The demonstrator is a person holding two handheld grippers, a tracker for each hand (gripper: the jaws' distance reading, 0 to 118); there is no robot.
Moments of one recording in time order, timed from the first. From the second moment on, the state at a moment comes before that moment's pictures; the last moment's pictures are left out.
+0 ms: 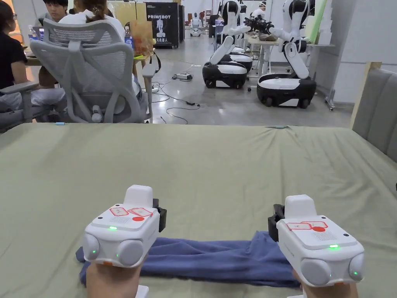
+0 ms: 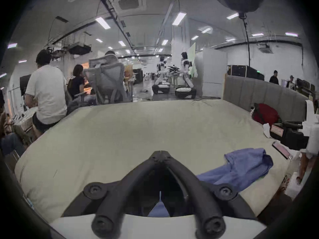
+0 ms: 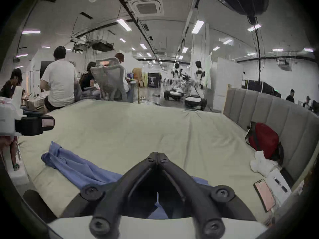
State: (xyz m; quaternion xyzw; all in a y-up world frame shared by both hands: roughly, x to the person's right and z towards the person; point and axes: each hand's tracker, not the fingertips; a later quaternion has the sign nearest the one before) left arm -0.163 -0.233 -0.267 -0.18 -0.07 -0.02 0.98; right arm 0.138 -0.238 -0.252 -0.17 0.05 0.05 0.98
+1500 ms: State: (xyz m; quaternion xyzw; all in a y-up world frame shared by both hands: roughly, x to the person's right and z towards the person) left arm -0.380 -0.326 -0.304 -0.23 0.04 0.25 0.94; right arm 0.117 -0.265 -0.263 -0.21 0.05 0.07 0.97
